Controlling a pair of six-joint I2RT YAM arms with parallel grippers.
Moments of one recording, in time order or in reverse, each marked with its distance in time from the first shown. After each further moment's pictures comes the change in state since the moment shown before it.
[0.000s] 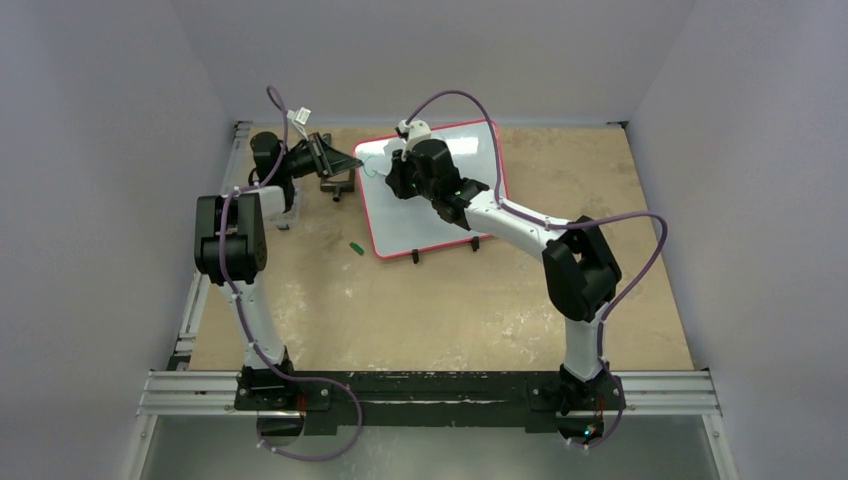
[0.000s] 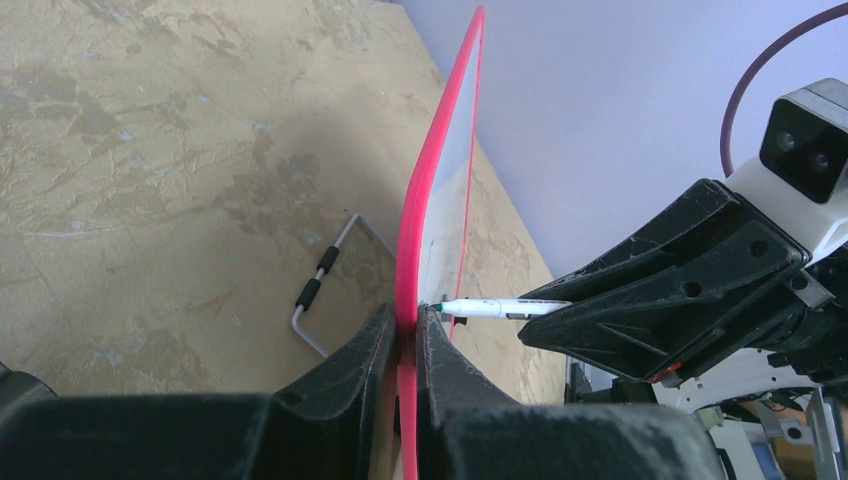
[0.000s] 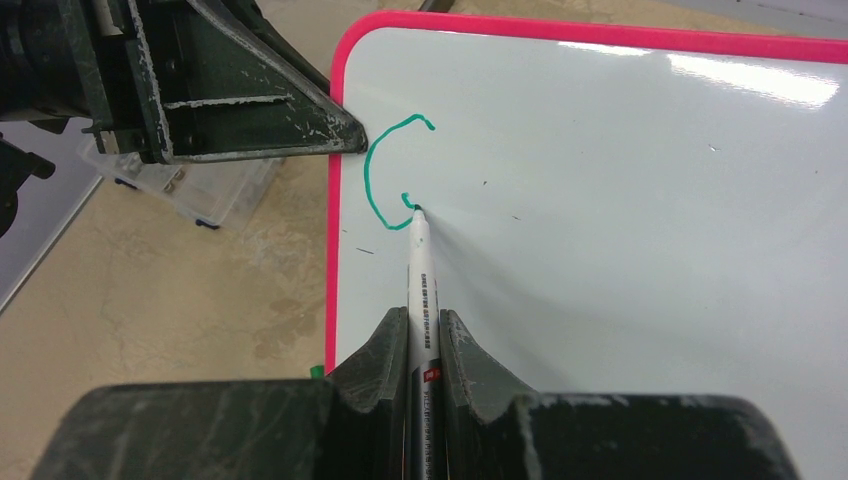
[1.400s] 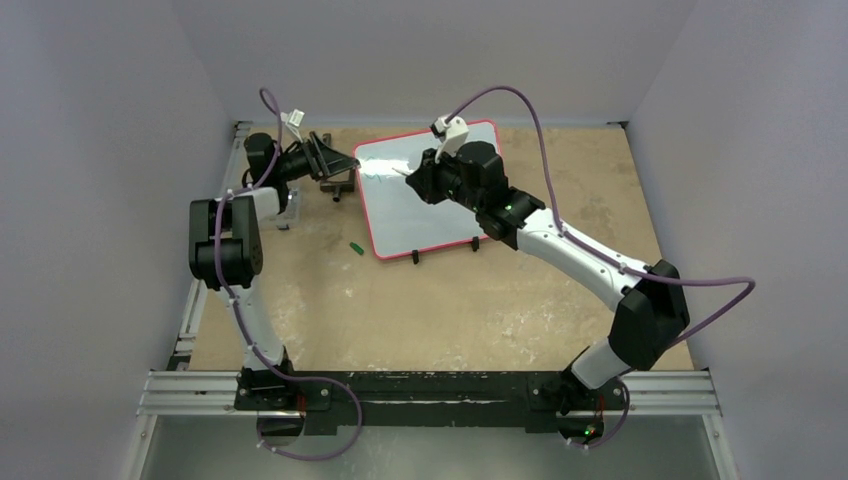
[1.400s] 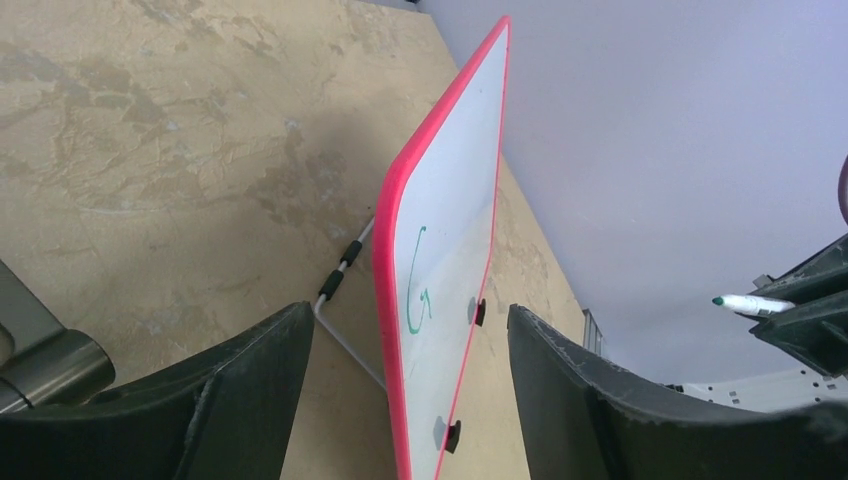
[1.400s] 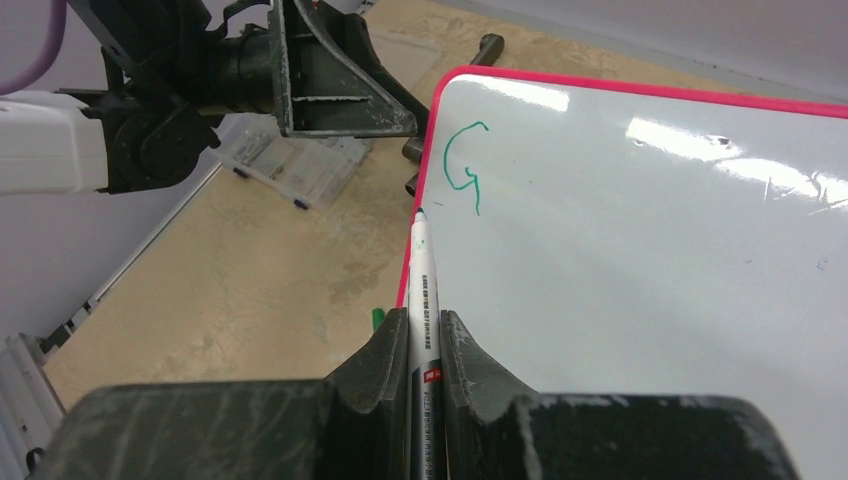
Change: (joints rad) left arm 0.027 -0.036 -0.031 -0.080 -0.022 0.075; right arm -0.013 -0.385 -0.212 -0.049 -0.091 -0.013
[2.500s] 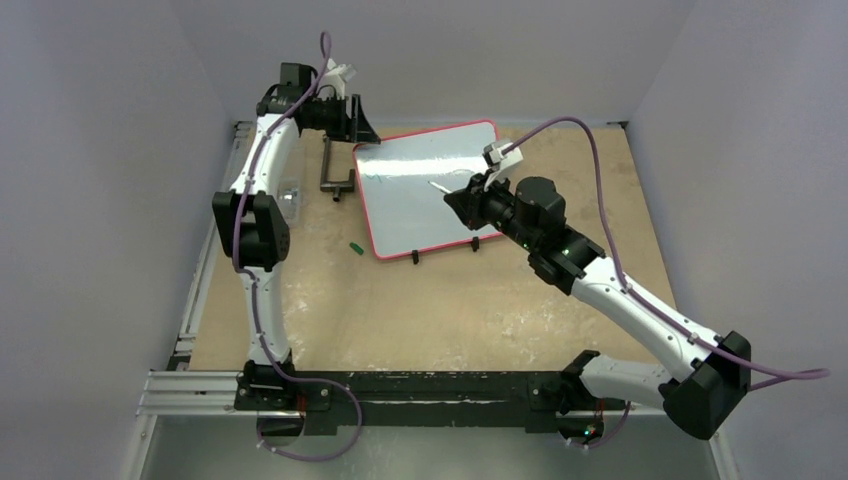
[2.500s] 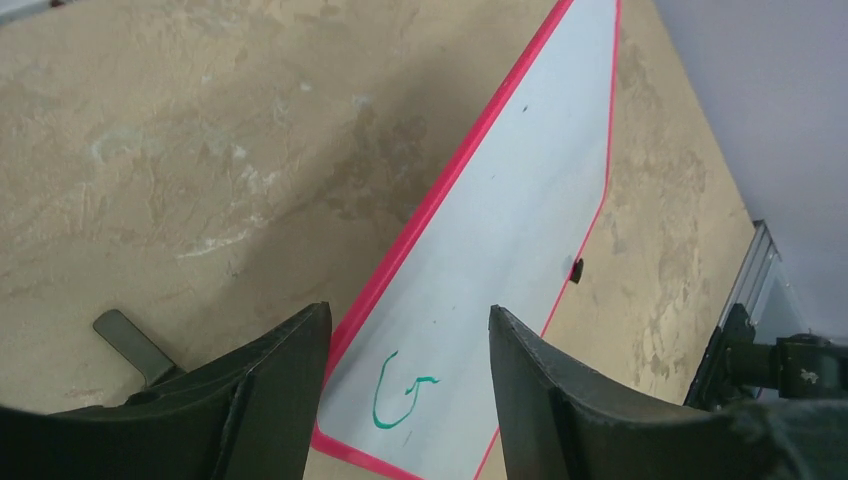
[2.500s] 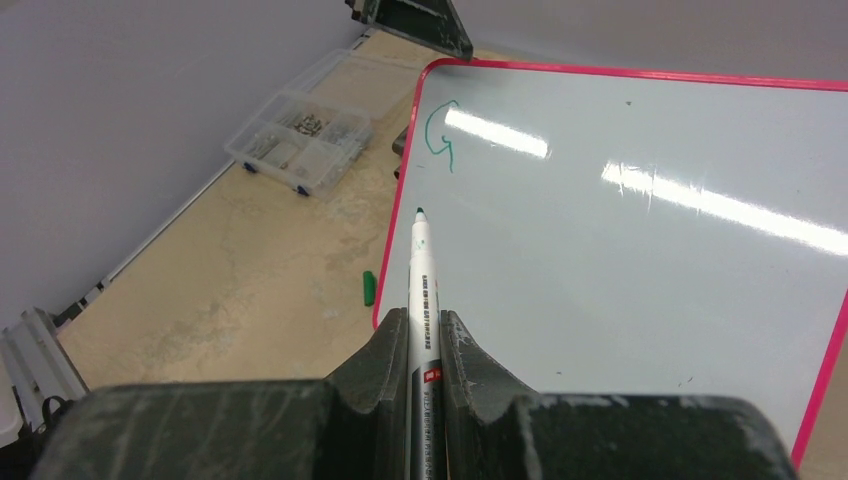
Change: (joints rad) left arm -0.162 0.188 1.010 -1.454 -0.280 0.790; right arm -0.031 -0.402 -0.312 0.002 0.005 -0.028
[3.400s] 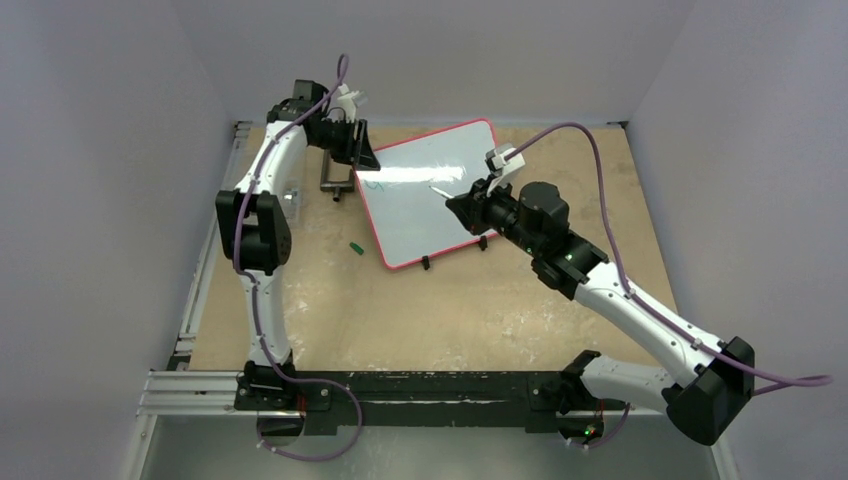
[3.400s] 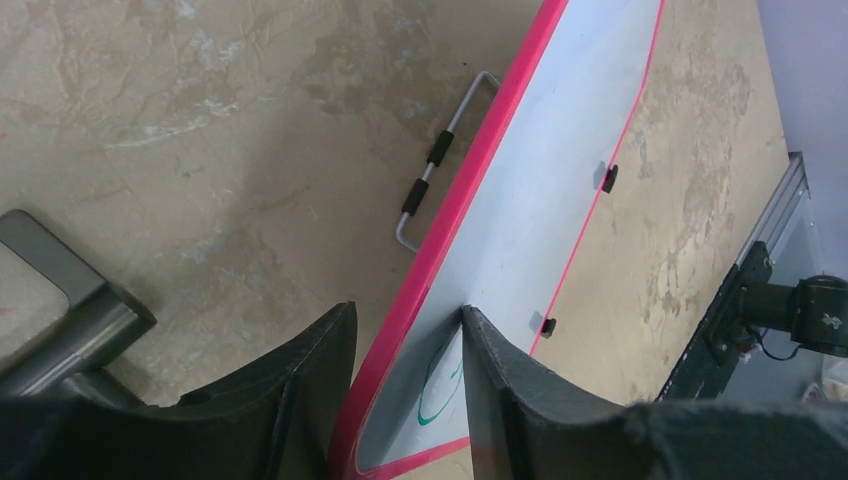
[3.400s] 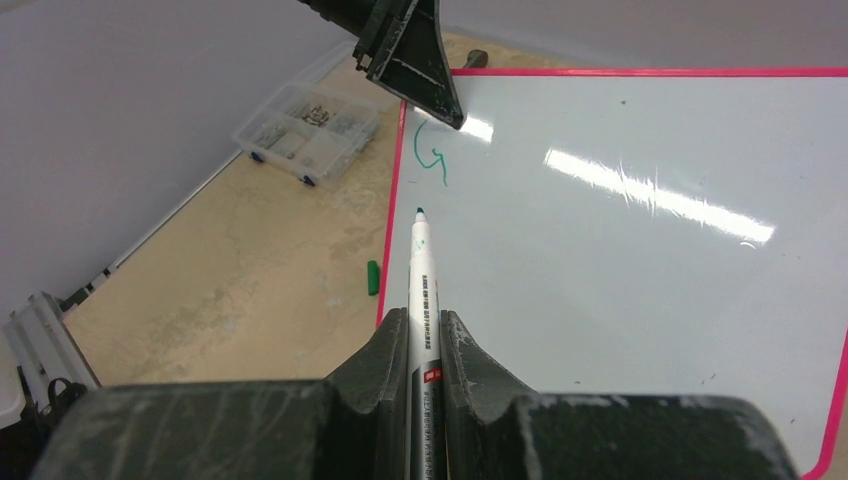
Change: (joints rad) left arm -0.045 -0.005 -0.117 -0.146 -0.075 0.124; right arm -0.003 -0.047 -0.040 0.003 -0.019 -0.008
